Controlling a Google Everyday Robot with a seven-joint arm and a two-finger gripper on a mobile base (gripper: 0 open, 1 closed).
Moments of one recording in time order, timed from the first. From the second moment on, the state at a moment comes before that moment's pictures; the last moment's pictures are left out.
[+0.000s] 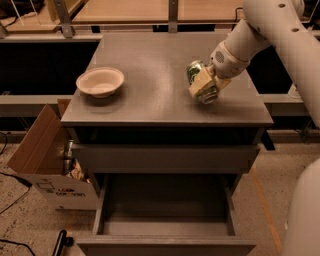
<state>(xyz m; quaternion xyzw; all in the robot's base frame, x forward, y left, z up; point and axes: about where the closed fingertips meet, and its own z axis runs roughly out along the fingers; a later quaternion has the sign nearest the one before) 0.669 -0.138 0.858 -0.22 0.95 0.19 0.14</state>
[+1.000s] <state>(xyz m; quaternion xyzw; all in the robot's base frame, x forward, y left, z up) 0.674 -0.133 0.855 -0.22 0.95 0.19 0.14</state>
